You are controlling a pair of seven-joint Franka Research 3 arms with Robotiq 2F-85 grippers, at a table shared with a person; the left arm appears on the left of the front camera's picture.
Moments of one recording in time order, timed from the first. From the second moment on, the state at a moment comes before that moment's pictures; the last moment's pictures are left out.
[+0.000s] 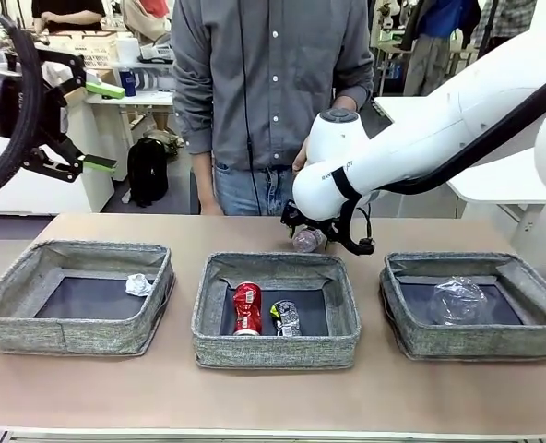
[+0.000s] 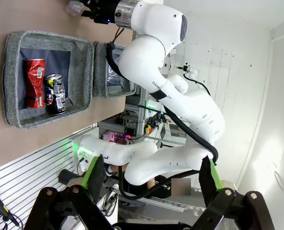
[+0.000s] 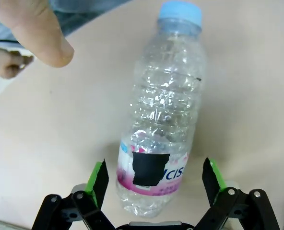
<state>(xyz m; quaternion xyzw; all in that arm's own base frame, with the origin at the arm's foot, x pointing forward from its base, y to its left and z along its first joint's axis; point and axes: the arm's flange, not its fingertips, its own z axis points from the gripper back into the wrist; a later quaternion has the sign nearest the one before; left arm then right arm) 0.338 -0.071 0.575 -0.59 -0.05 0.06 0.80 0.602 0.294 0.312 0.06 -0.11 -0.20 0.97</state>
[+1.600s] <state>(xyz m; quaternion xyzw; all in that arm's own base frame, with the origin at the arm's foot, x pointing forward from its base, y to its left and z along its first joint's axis) 0.338 -0.071 0.575 -0.59 -0.05 0.06 0.80 0.579 0.250 0.359 0.09 -0.10 -0.26 0.96</state>
